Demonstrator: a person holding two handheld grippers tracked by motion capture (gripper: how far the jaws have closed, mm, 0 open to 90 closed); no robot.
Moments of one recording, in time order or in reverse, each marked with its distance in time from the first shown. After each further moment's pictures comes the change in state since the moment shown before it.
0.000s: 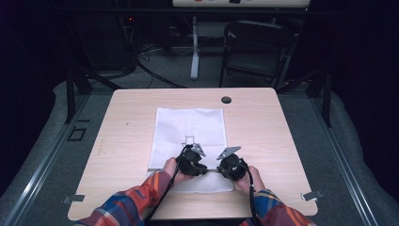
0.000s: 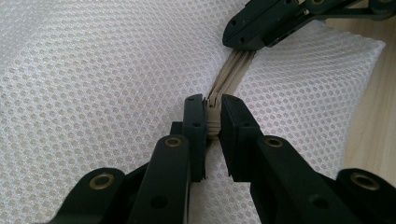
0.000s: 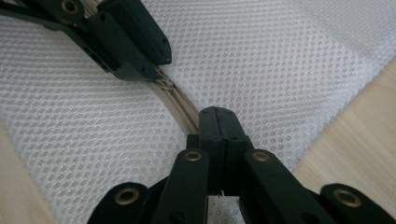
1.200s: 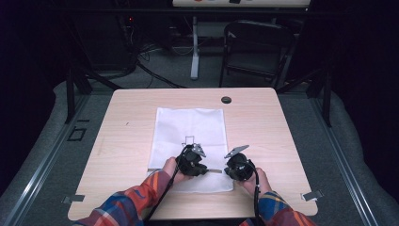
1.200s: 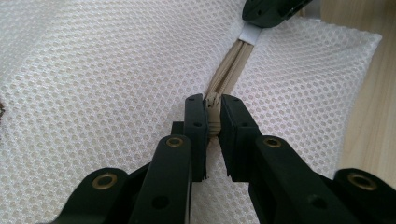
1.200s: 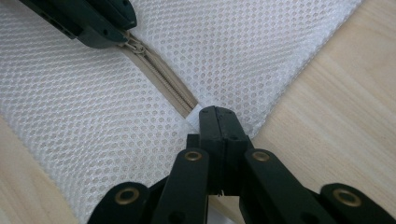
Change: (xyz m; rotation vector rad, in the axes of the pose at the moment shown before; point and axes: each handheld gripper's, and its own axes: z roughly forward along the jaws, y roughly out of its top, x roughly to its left) left arm -0.004 0.002 -0.003 0.016 0.014 0.040; right arm -0.011 -0.012 -0.013 0.071 -0.005 0.126
